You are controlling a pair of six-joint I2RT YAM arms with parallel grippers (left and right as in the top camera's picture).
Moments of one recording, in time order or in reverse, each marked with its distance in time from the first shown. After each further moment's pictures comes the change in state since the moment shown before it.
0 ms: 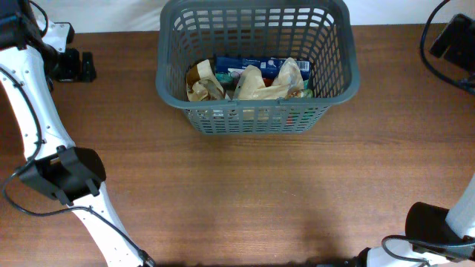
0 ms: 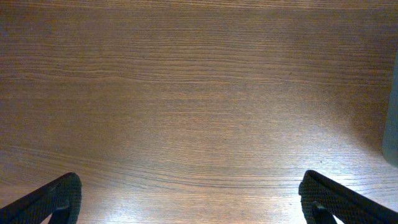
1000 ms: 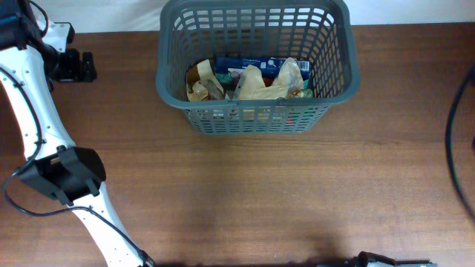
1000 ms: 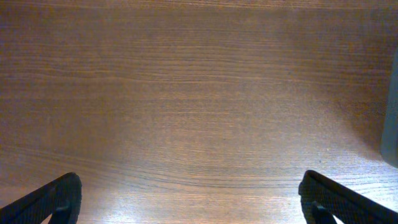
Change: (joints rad) left arm 0.000 0.000 0.000 -0.001 0.004 0.000; right arm 0.000 -0.632 -0.618 0.533 0.188 -0.001
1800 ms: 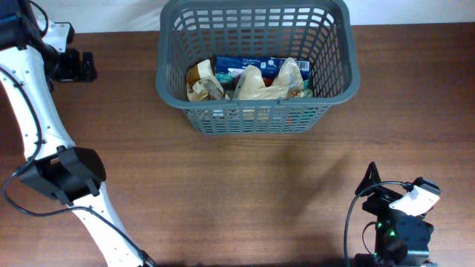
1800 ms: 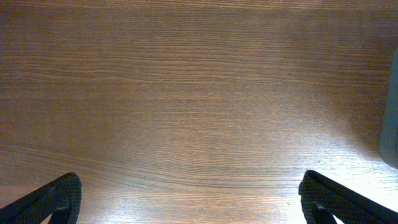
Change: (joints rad) left arm 0.000 0.000 0.000 0.000 0.000 -0.003; right arm 0.204 -1.123 -1.602 0.494 -0.025 0.001
